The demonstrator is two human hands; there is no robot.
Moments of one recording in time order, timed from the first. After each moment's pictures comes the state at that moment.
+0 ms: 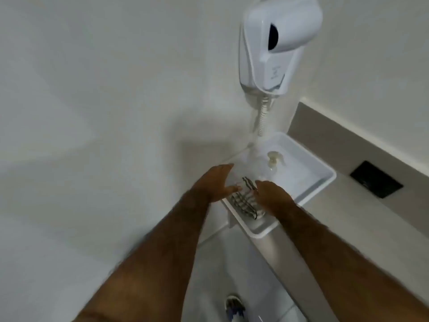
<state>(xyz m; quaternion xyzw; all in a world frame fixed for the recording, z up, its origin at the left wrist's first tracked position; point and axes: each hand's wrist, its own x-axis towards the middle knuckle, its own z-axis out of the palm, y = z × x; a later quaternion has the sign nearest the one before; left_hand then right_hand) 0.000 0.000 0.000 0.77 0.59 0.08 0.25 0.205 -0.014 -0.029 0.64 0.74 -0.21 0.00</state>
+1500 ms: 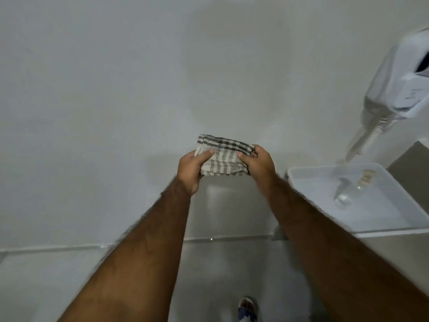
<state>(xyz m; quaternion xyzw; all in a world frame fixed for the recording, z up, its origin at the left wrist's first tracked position) -0.191 -0.233 0.062 0.16 0.54 0.71 0.43 -0.034 -0.125 0.058 0.42 0.60 -0.59 -0.34</state>
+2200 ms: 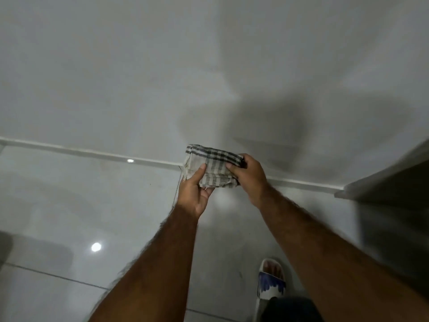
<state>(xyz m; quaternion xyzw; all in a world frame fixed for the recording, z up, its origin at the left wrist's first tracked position) -0.253 -0.340 -0.508 -0.18 0.42 0.79 0.40 -0.167 -0.204 -0.500 0.43 0.61 -0.66 -0.11</state>
